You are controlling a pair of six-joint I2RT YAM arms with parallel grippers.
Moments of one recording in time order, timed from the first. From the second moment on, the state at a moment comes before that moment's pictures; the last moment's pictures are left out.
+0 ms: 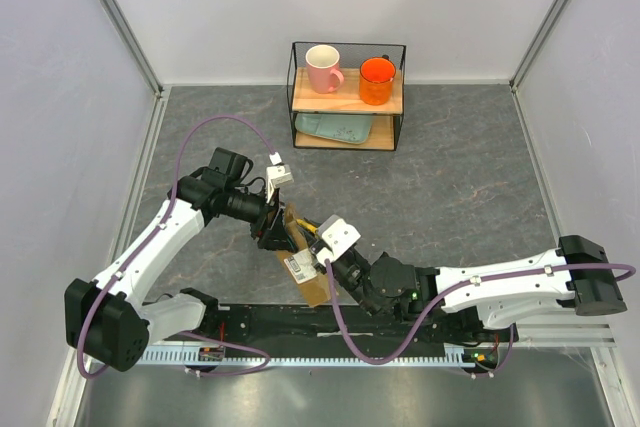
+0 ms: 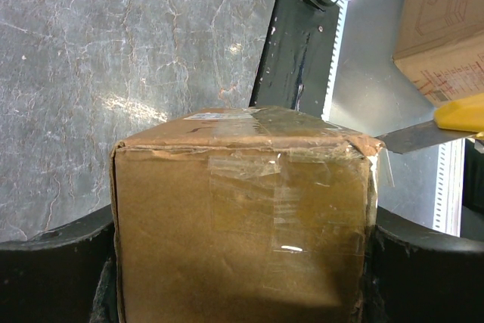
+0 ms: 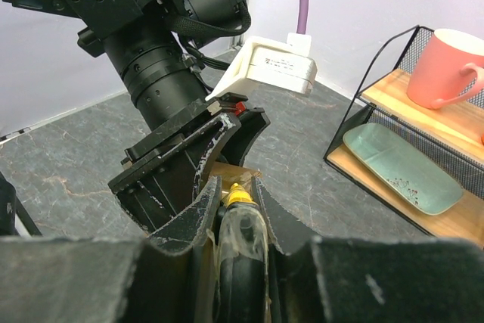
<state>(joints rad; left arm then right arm) -0.39 1.14 0.92 -0.84 0.99 0.35 1.58 1.23 0.80 0.61 0.84 -0.25</state>
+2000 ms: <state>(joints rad) -0.40 1.16 0.91 -0.84 0.90 0.29 1.58 1.29 0.71 0.70 0.92 -0.09</state>
